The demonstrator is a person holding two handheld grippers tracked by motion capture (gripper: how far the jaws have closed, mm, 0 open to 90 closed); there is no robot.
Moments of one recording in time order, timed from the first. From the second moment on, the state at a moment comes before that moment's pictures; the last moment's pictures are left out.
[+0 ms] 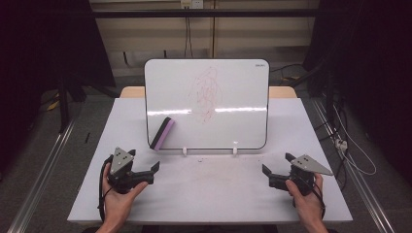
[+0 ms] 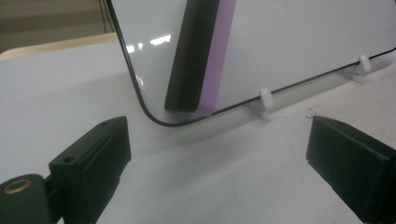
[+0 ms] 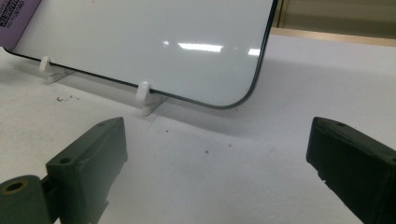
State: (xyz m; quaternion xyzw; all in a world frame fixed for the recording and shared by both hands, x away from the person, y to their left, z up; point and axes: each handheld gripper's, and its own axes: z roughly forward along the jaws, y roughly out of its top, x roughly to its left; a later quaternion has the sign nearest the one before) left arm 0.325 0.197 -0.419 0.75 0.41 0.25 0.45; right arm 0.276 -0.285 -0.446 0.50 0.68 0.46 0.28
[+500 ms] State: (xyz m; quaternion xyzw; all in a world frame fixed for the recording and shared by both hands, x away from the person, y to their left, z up) left arm 0.346 0.182 -0.404 0.77 0.38 0.30 0.42; right arm 0.279 -0.283 -0.448 0.50 0.69 0.46 0.27
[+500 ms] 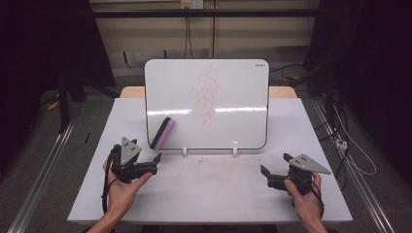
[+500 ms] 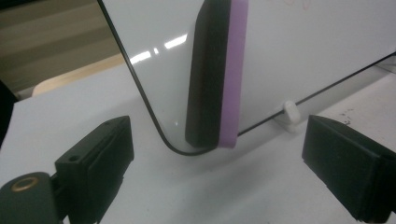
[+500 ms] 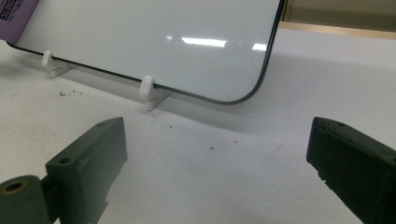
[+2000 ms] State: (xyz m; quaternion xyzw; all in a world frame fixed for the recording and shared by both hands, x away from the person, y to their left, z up) left arm 0.376 0.160 -0.422 0.80 0.36 0.30 0.36; right arm 0.281 -0.280 -0.449 0.49 0.69 0.45 0.27
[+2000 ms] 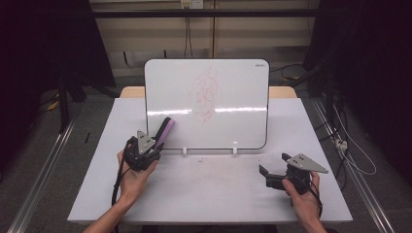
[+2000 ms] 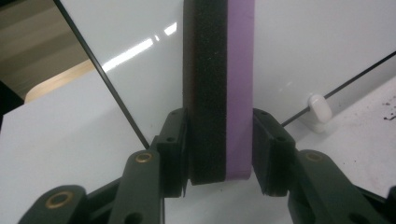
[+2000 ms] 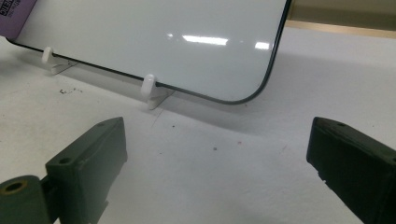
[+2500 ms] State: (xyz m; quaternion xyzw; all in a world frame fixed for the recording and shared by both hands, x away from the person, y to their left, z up) left arm 0.375 0.162 -0.421 0.81 0.36 0.30 0.36; right arm 0.281 -0.280 -0.449 0.49 0.69 0.45 0.27
